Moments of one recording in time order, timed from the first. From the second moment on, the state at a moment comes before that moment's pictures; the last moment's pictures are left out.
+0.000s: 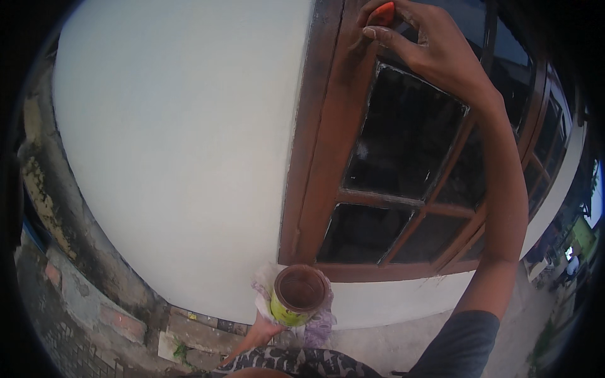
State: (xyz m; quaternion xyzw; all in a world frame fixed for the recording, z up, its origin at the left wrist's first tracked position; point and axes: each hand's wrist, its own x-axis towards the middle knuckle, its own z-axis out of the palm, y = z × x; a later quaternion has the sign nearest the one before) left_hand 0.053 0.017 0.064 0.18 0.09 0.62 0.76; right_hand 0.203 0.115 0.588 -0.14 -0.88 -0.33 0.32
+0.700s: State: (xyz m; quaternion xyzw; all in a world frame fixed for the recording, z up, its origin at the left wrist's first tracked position) left_hand 0.056 0.023 0.061 0.19 0.08 0.61 0.77; right_hand 0.194 0.103 0.699 -0.03 -0.75 -0.38 0.54
